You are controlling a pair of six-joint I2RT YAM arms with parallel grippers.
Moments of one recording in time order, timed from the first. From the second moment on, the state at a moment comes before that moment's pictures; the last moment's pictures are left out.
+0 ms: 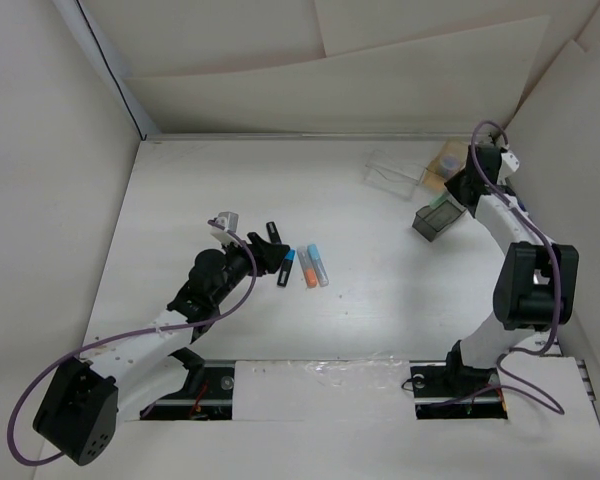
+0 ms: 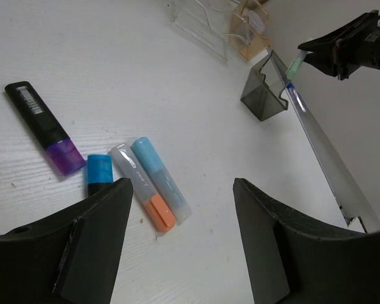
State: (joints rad) left arm -0.55 0.90 0.30 0.46 0.05 -0.68; right arm -0.08 1.63 1.20 -0.21 0.26 0.76
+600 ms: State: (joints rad) left arm -0.55 0.91 0.30 0.47 0.06 -0.68; right arm -0.09 1.70 1.17 -0.20 0.32 0.78
